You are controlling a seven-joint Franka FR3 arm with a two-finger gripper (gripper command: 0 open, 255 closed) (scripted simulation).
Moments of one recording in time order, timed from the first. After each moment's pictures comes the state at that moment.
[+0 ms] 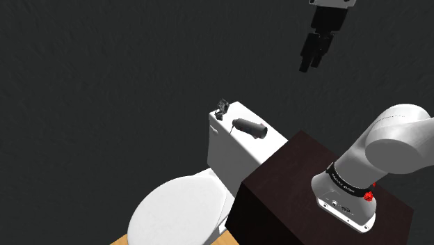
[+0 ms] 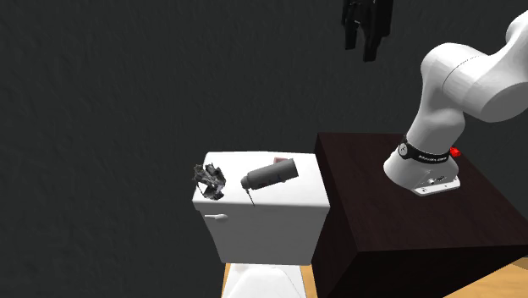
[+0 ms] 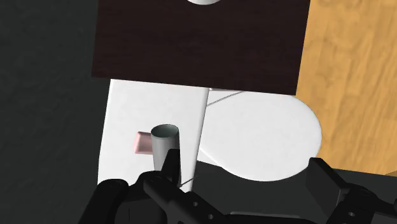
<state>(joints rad) 0.02 -0.77 -0.05 -2.41 0.07 1.52 -0.06</state>
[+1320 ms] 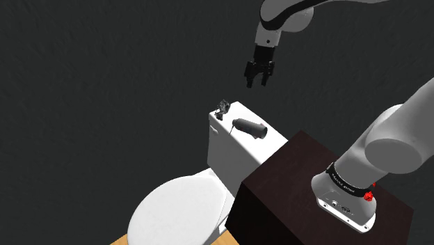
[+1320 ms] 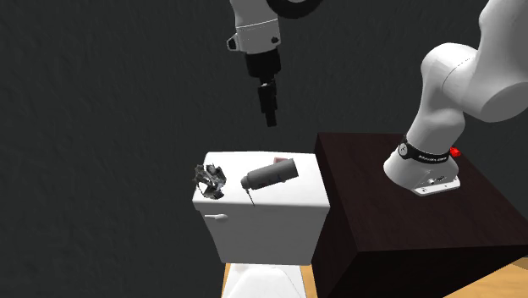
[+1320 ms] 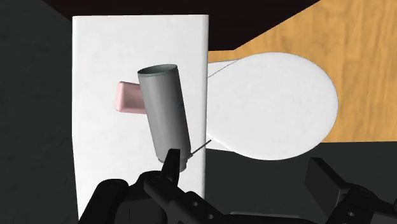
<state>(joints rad) 0.02 -0.10 -0.10 -2.25 0.17 1.96 -0.06</state>
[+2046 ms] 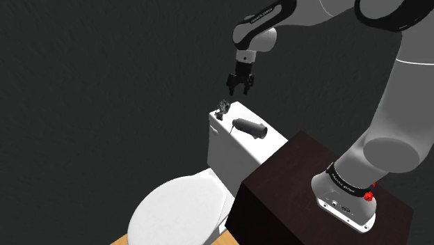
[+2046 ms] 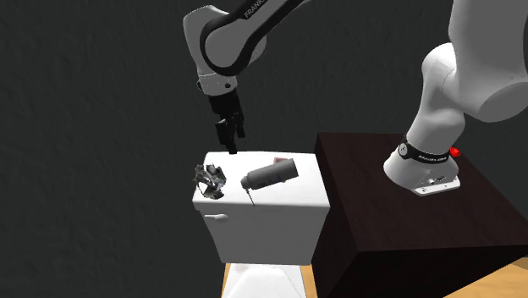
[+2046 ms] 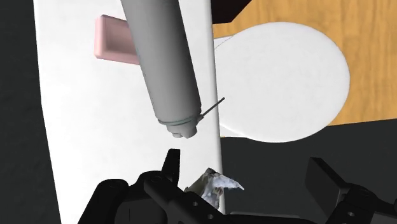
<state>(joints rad) -0.01 0.35 -0.11 -1.96 0.28 2.06 -0.09</state>
